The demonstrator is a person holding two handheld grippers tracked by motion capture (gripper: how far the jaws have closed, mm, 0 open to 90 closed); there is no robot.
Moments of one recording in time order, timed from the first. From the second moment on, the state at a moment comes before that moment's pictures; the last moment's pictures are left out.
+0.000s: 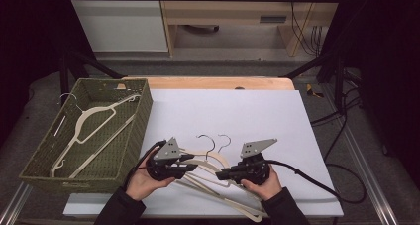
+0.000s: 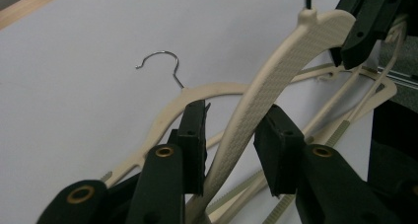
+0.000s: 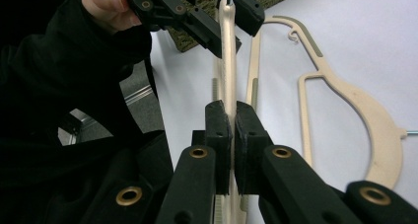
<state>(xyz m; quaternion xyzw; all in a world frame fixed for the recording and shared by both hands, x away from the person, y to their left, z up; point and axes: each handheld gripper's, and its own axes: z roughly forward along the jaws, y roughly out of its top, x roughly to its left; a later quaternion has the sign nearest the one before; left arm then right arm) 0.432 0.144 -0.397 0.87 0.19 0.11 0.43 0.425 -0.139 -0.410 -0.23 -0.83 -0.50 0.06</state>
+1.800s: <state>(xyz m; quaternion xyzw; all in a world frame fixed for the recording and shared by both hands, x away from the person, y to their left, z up) 0.399 0.182 -0.317 0.79 0.28 0.16 0.52 0.423 -0.217 -0.387 -0.35 -0.74 -0.55 -0.18</state>
